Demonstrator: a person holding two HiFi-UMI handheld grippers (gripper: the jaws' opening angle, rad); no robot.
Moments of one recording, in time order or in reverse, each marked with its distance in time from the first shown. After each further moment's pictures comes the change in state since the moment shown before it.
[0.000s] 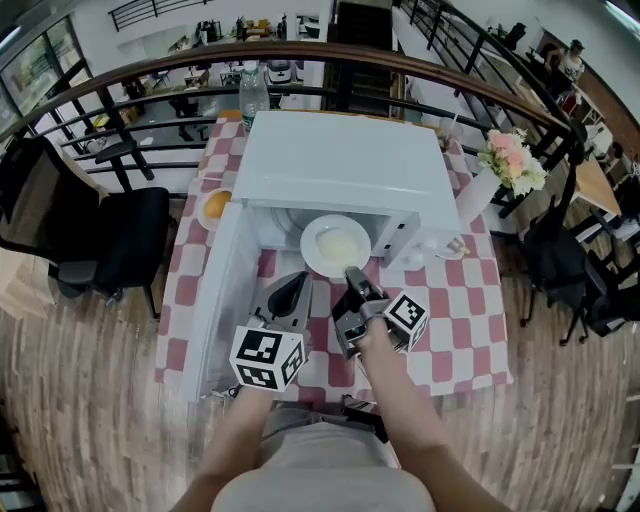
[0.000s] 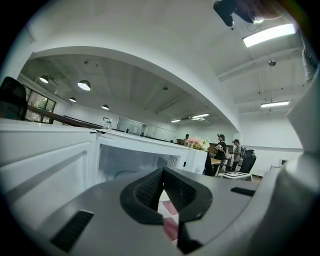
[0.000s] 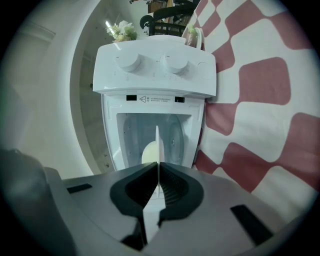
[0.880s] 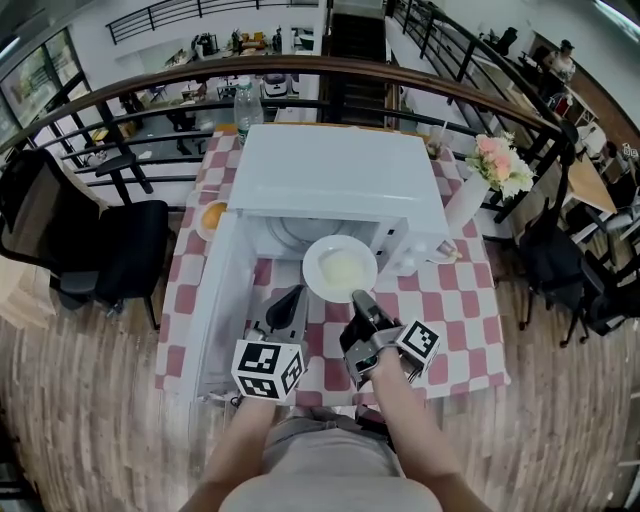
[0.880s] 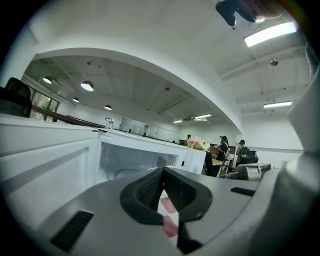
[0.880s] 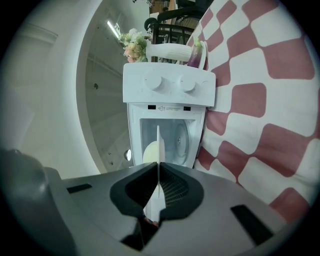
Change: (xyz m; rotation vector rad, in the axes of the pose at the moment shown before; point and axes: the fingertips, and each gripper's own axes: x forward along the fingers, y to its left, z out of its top) left arm -0.011 -0.012 -0.008 -0.014 -0.004 0.028; right arm -0.063 0.033 -0.005 -0.012 0.020 0.037
